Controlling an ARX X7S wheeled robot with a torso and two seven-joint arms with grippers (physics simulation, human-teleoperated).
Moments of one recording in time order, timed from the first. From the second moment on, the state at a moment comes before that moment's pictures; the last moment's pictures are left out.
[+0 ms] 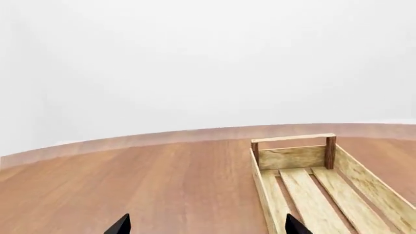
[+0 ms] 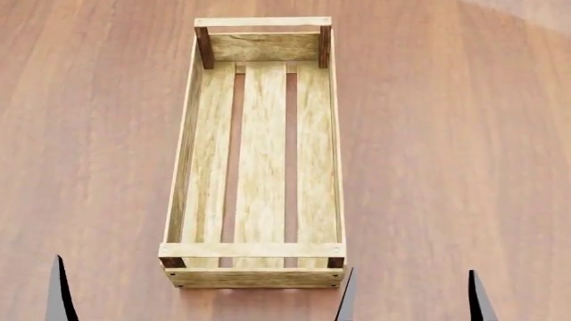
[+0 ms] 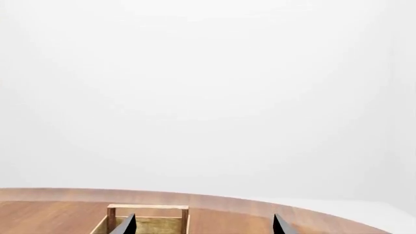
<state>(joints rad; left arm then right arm) 0.14 -0.34 0.20 0.60 -0.09 -0.08 -0.40 -0.15 0.30 -0.24 -0.43 0.01 -0.38 0.38</state>
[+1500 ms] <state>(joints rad) 0.10 -0.48 -0.17 0.62 -0.84 -0.61 -0.39 -0.14 0.33 -0.27 -0.41 0.02 -0.38 0.41</state>
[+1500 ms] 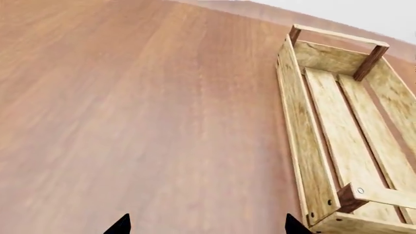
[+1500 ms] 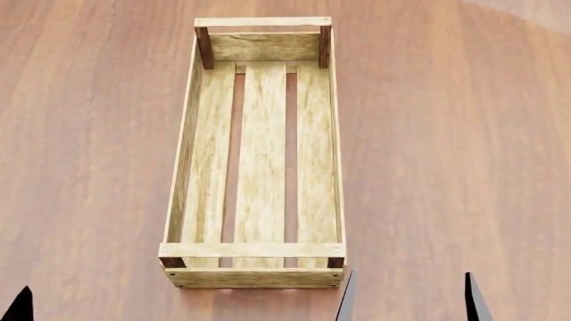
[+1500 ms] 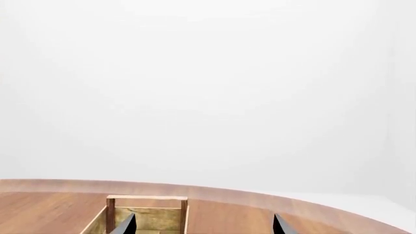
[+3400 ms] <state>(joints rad) 0.24 -0.48 -0.24 0.58 -0.98 -0.67 -0.50 -0.13 0.36 -0.29 -0.40 0.02 -0.36 0.44</state>
